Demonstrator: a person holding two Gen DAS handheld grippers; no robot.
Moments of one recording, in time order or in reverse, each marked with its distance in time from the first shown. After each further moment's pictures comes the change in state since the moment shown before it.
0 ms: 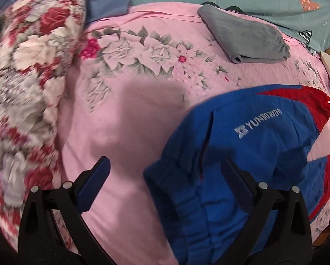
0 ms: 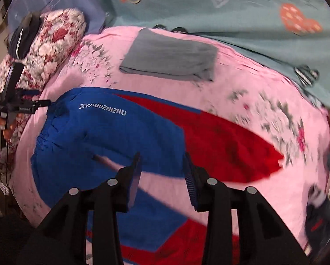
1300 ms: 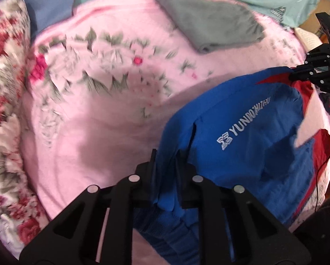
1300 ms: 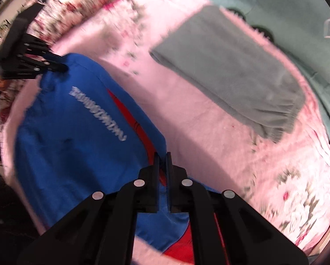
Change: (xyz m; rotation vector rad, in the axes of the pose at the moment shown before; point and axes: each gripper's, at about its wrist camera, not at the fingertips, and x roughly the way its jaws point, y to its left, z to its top) left arm 0.018 -0.040 0.038 0.196 0.047 -0.183; right arm 0.076 0.041 0.040 -0.376 0.107 0.175
